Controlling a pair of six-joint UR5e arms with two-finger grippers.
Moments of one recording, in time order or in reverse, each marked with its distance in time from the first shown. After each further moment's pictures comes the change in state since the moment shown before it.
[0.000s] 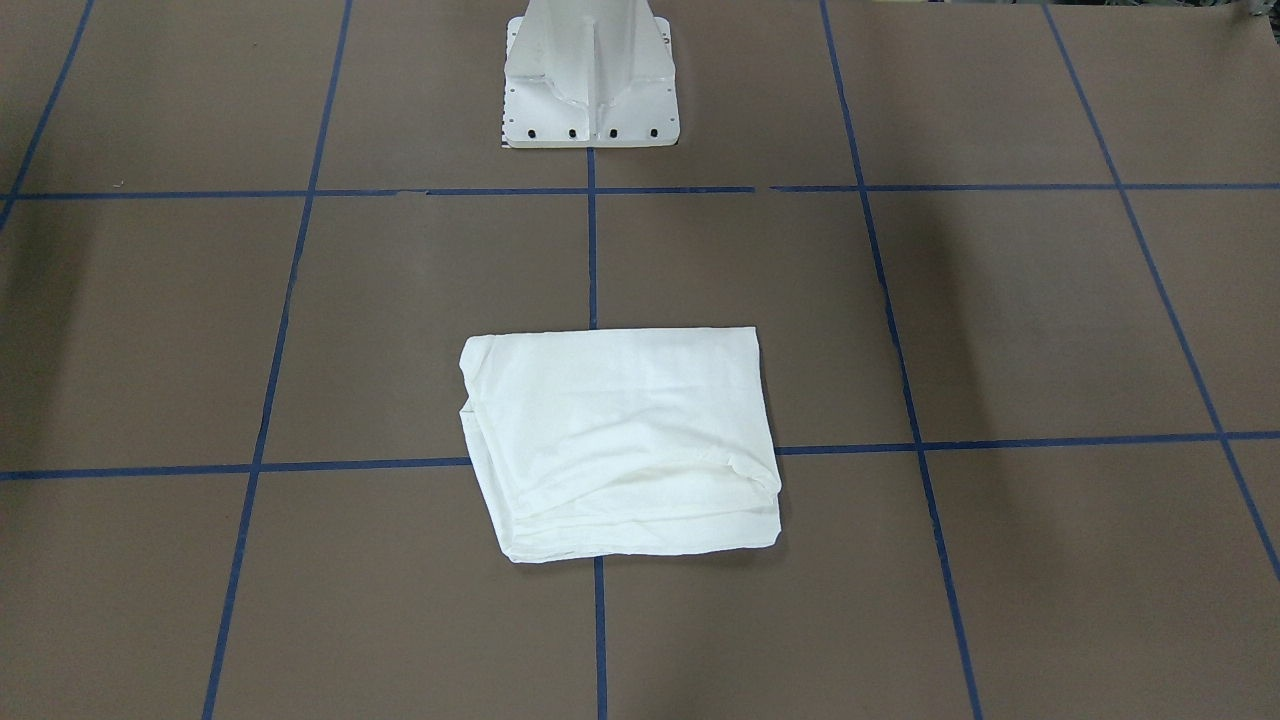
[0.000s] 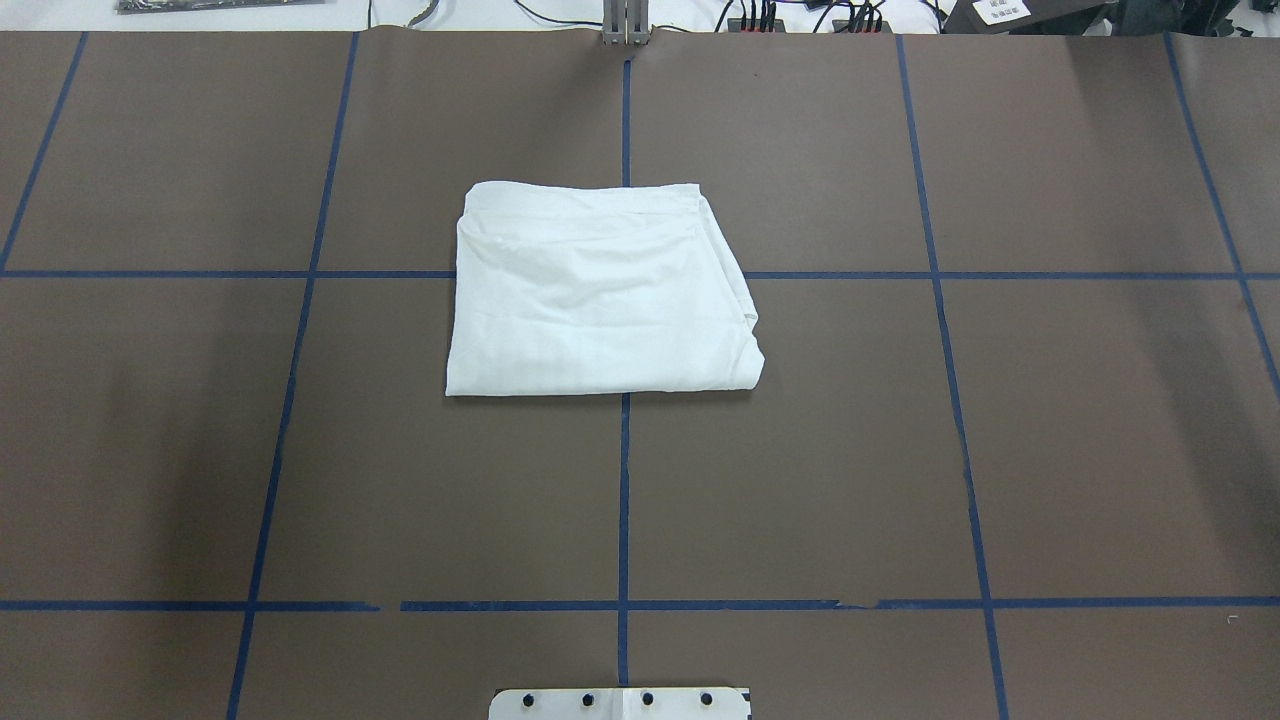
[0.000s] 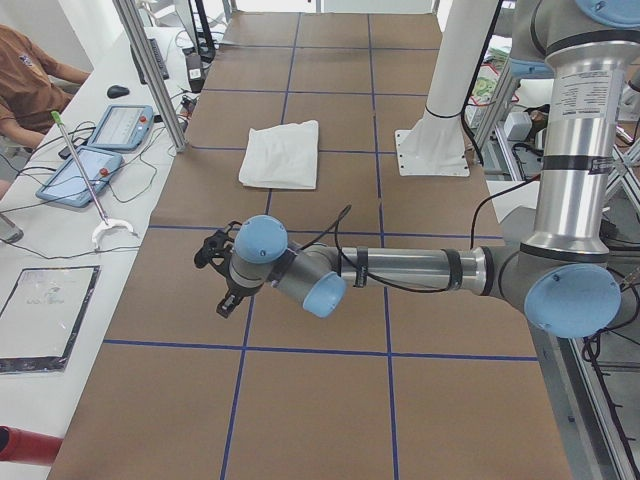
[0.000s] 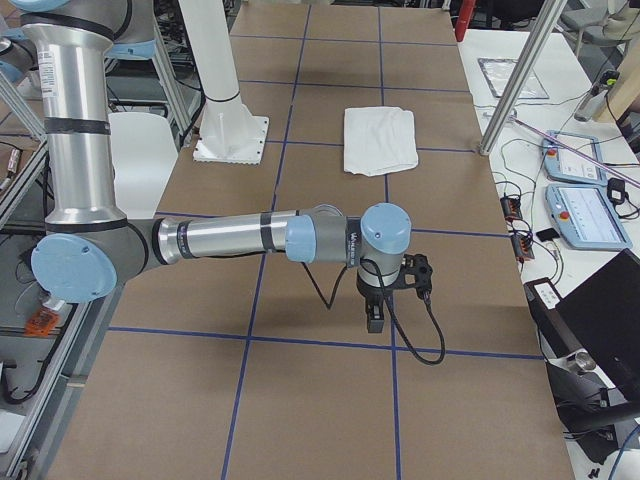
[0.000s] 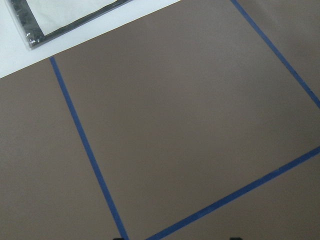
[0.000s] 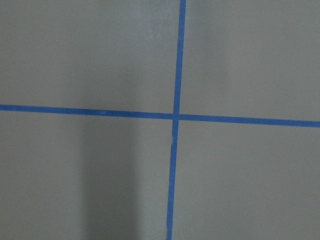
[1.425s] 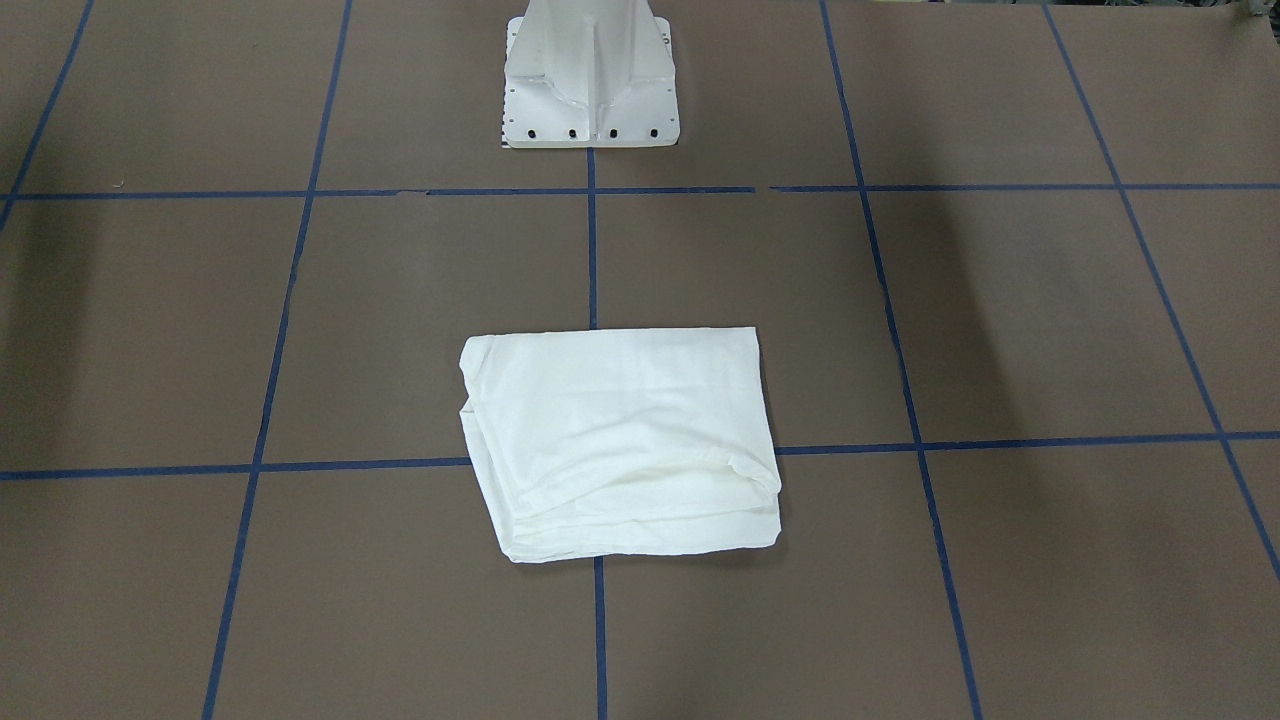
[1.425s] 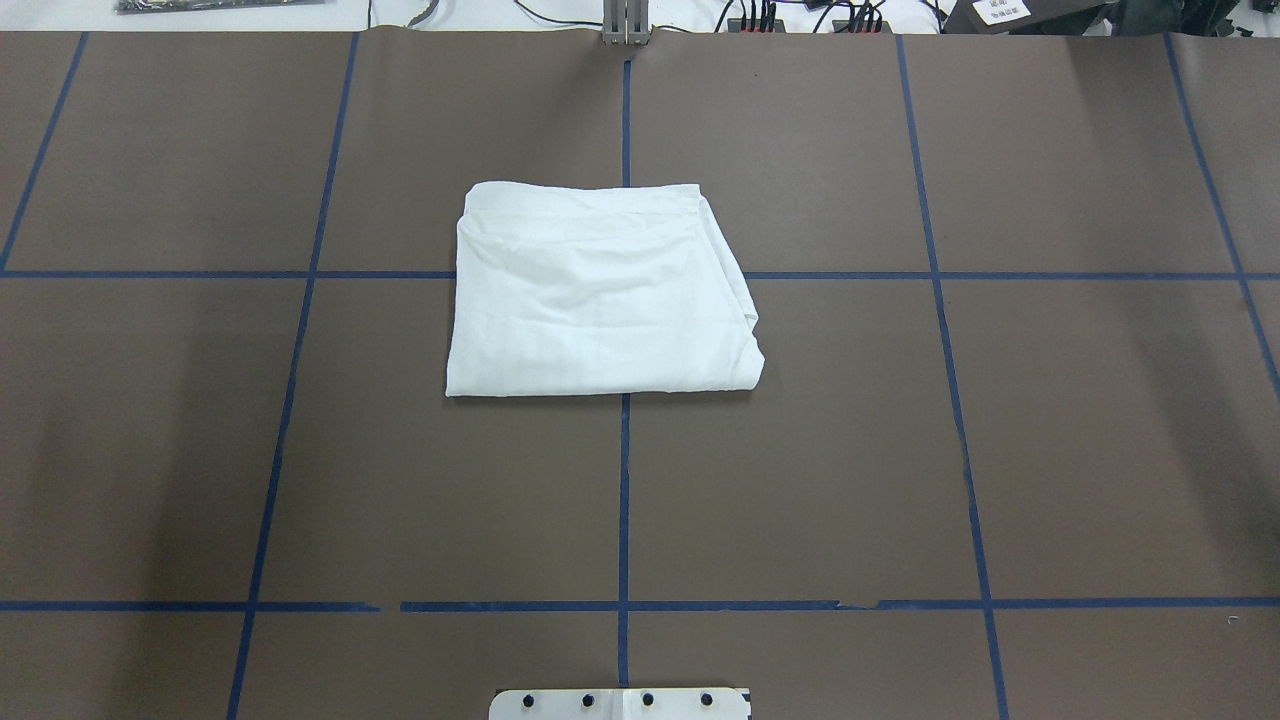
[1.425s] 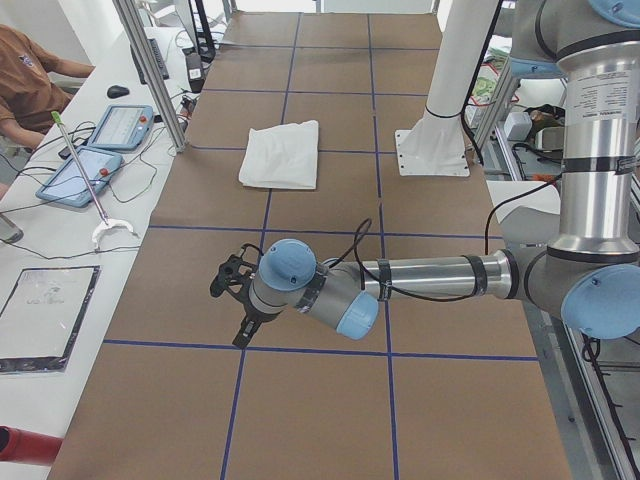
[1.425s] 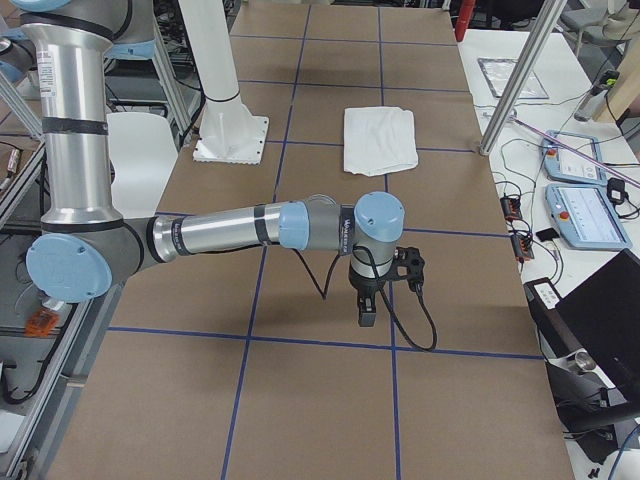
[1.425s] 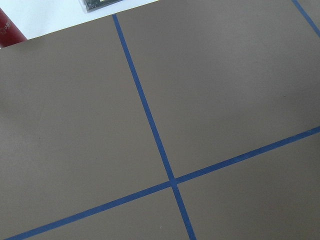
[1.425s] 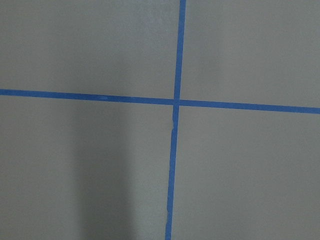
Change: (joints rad) left arm -0.043 0.057 -0.017 0.006 0.026 -0.044; right arm -0.016 -0.013 0.044 -0.046 -0.018 -0.007
